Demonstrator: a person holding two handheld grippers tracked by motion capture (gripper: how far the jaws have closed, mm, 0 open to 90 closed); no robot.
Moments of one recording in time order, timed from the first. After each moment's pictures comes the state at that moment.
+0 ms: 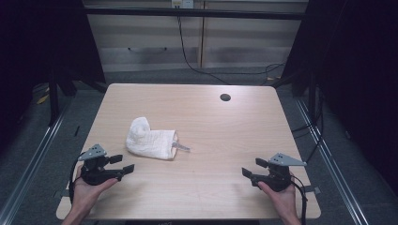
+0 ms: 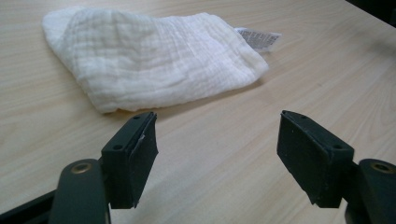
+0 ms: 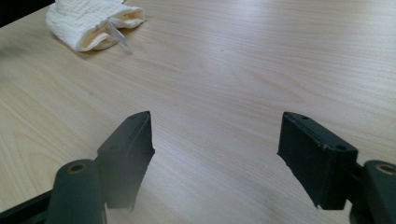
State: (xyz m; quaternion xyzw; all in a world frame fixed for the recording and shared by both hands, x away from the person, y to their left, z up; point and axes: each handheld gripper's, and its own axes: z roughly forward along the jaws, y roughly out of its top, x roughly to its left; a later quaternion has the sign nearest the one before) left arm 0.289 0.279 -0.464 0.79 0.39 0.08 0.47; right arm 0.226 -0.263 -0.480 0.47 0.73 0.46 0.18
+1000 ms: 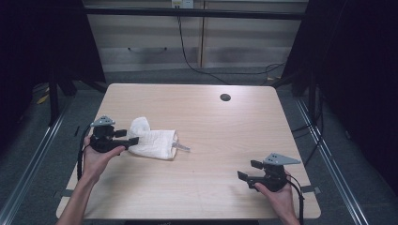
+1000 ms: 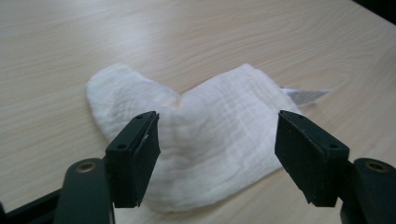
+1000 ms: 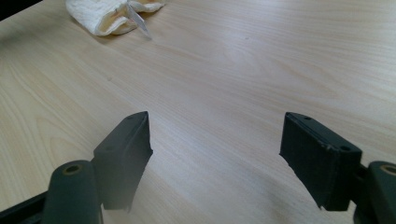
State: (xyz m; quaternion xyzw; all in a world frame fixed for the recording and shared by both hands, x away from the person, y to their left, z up) left arm 0.368 0.263 -0.443 0.79 0.41 0.11 0.44; right arm 0.230 -0.255 -0.484 0.46 0.75 0.45 0.14
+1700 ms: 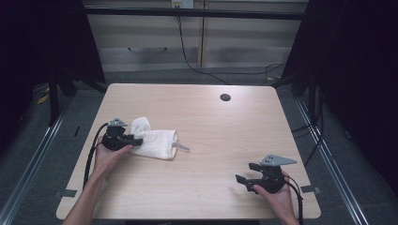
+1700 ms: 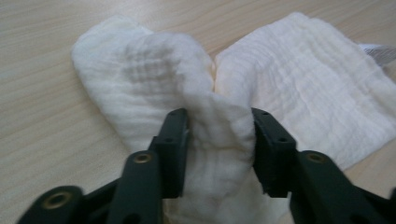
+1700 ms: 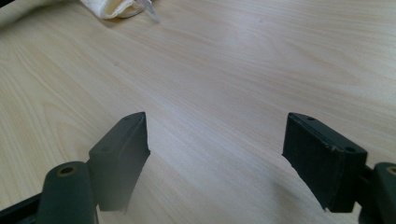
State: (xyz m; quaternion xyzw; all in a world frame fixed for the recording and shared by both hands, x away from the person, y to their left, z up) left arm 0.400 0.251 -0.491 0.83 0.40 0.09 0.38; right arm 0.229 -0.251 -0.489 0.45 0.77 0.43 0.12
